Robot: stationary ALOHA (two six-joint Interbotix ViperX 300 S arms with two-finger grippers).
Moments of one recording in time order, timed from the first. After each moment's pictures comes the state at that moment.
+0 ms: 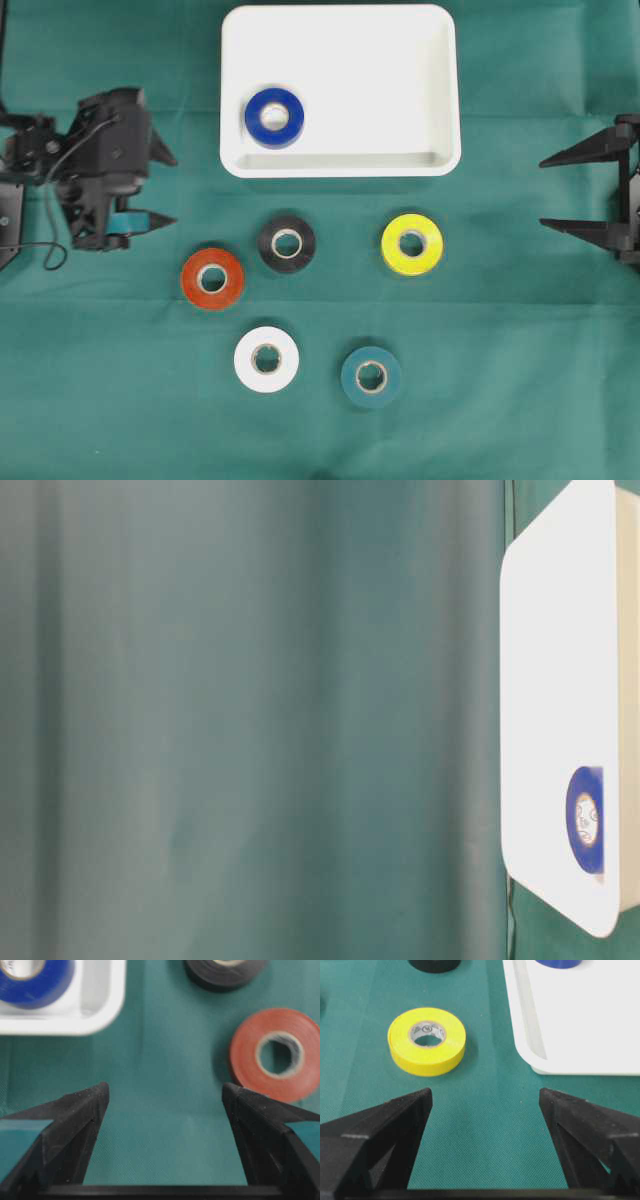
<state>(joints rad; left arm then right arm) 0.06 -0.50 1.00 -0.02 0.35 0.07 -0.08 -1.10 1.52 -0.05 -0.08 0.12</state>
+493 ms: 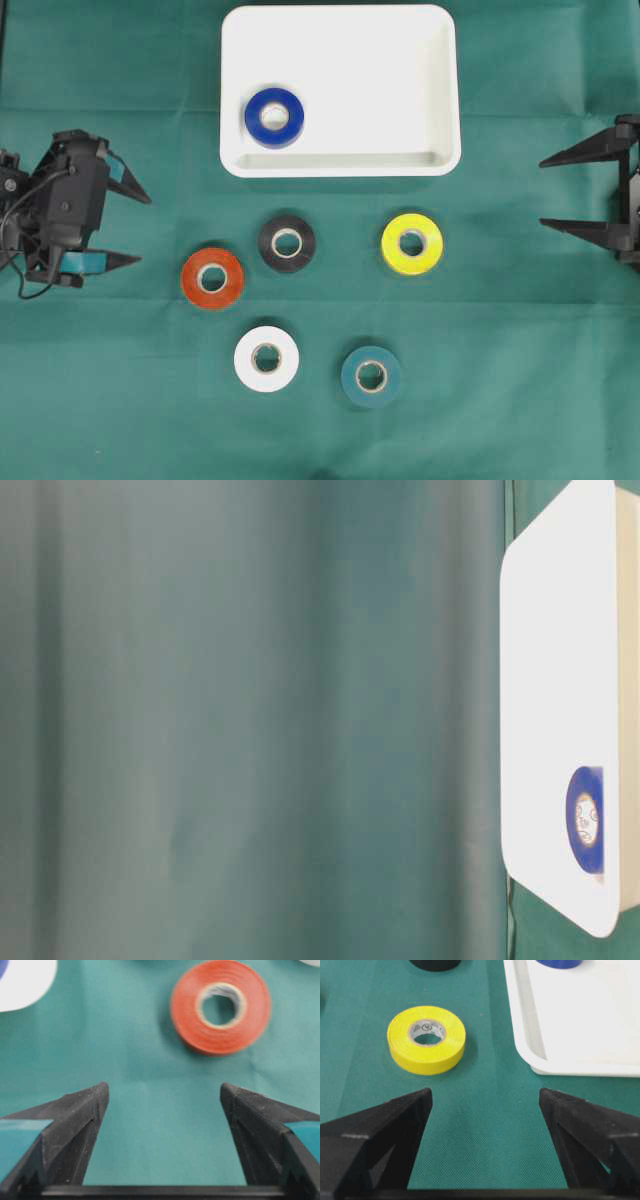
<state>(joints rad) -0.09 -0.61 1.10 -0.02 0.35 0.08 -0.07 -1.10 1.52 -0.07 -0.08 0.12</state>
